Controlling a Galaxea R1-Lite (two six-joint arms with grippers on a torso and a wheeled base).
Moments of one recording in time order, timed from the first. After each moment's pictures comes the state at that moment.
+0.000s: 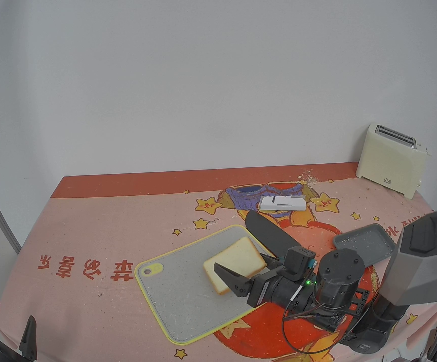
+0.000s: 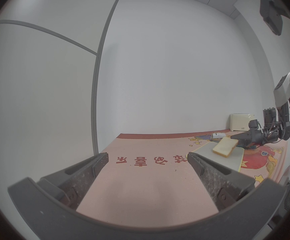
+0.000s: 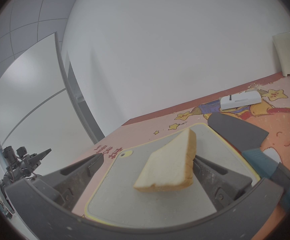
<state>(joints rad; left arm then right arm) 0.00 0.02 -0.02 0.00 0.03 -0.01 0.87 2.15 -0.42 -1.55 -0.12 0.49</state>
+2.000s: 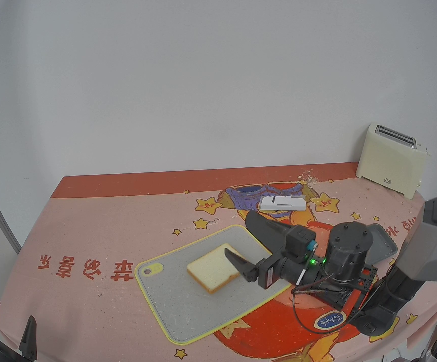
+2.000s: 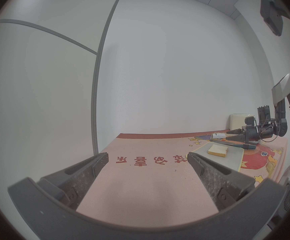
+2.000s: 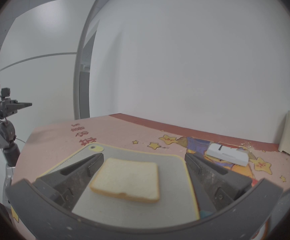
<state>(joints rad) 0.00 0.02 -0.02 0.00 0.03 -0.01 0.75 2.07 -0.50 -1.43 -0.10 0.04</state>
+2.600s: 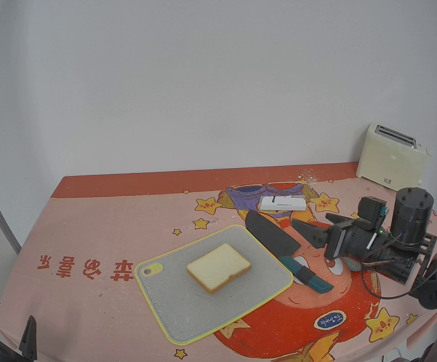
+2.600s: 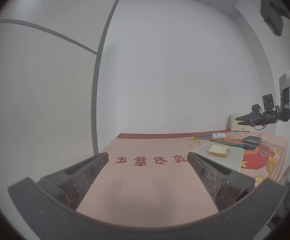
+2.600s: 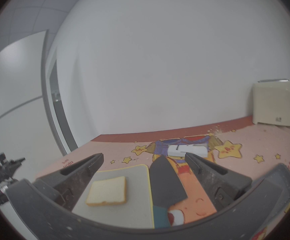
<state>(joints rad) 0.00 0.02 -0.02 0.00 0.03 -0.01 0.55 1.66 -0.40 -0.92 -0.02 0.36</state>
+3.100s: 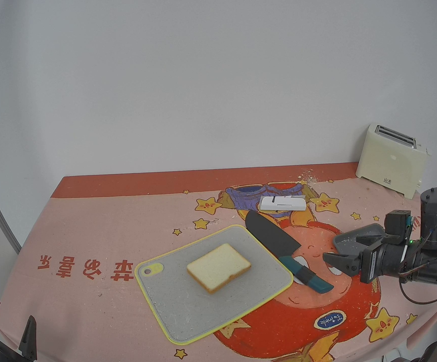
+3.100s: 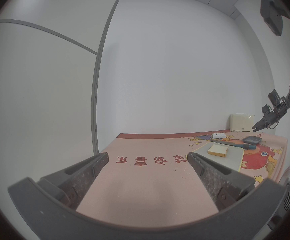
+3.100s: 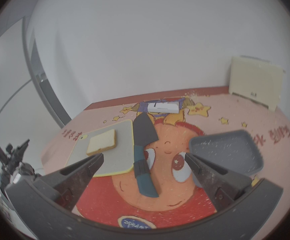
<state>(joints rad) 0.00 0.02 -0.02 0.00 0.03 -0.01 0.49 1.42 -0.43 -0.44 -0.01 0.15</state>
